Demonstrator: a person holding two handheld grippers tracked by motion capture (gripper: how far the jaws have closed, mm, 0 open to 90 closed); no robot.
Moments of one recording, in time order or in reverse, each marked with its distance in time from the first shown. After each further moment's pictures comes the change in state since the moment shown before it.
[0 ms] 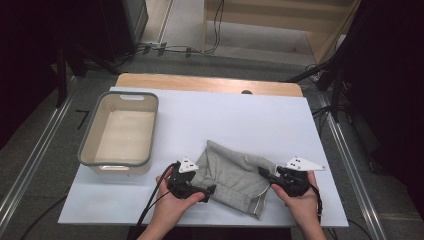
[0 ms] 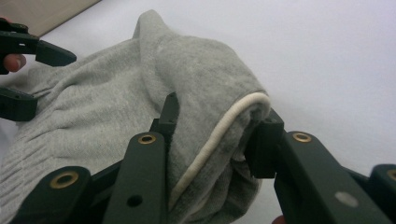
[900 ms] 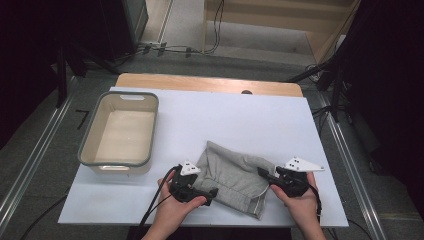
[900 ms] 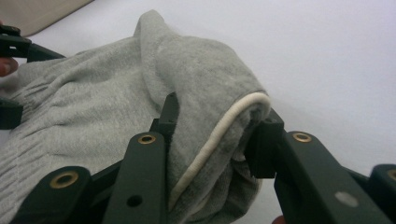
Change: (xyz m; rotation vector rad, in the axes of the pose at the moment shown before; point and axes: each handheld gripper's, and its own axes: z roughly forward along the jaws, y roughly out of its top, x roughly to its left) left arm -0.010 -0.003 0.000 0.005 -0.053 -0.036; right arm 0.001 -0.002 0.002 0.004 -0.004 -0.013
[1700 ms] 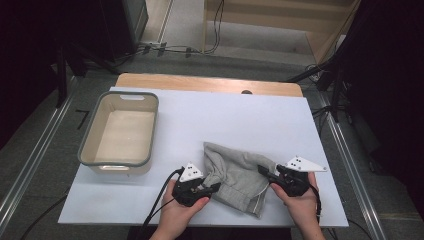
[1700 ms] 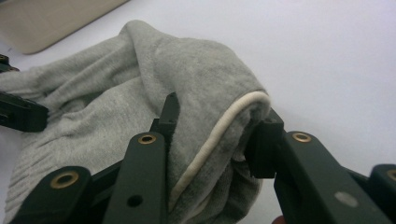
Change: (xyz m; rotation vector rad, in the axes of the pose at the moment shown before) left arm -0.015 0.003 -0.014 -0.143 -0.055 0.059; right arm 0.004 0.007 -0.005 -0.056 -0.008 0.006
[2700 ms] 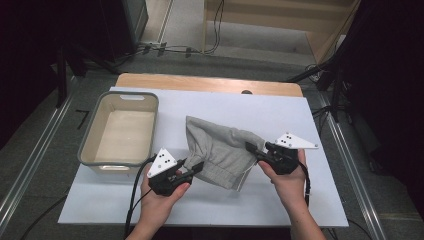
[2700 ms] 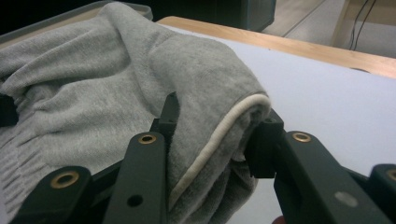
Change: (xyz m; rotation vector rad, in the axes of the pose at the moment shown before) left arm 0.020 0.031 -0.062 -0.239 0.077 0.063; right arm 0.018 0.068 0.021 -0.100 0.037 -0.029
